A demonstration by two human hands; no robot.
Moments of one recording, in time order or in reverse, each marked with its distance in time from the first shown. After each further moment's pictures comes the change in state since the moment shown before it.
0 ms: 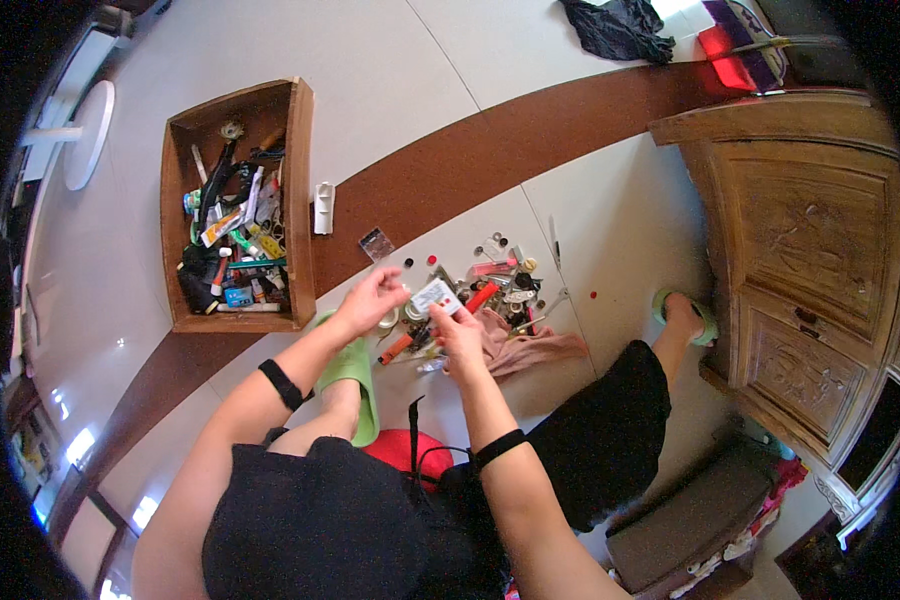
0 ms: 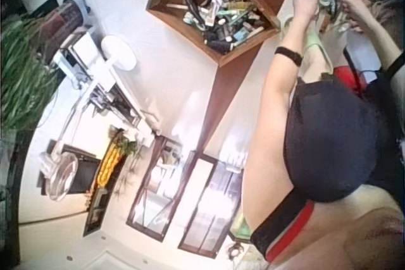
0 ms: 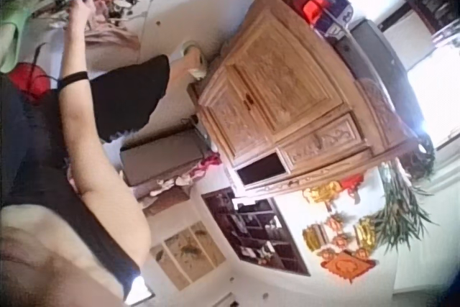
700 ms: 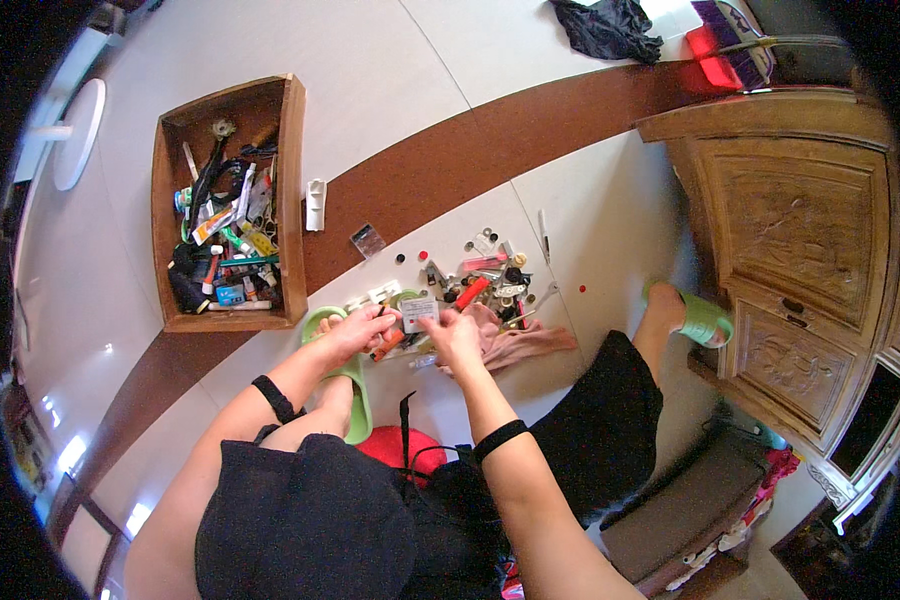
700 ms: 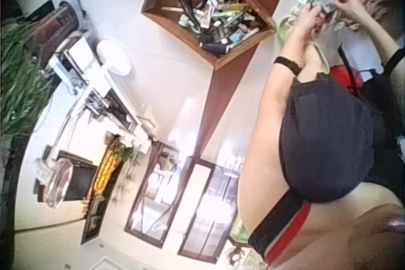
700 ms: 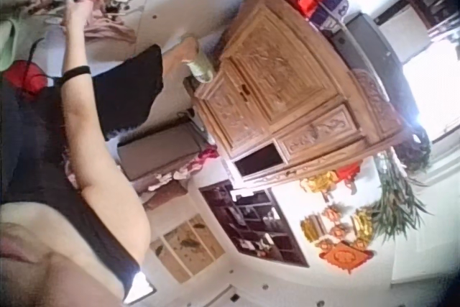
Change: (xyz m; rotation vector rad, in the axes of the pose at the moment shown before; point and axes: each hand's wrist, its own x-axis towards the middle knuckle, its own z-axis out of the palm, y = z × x) left_hand -0.038 -0.015 0.004 -0.493 -0.373 -0.349; right_hand 0.001 0.003 -0.015 -0.881 0.081 -0.179
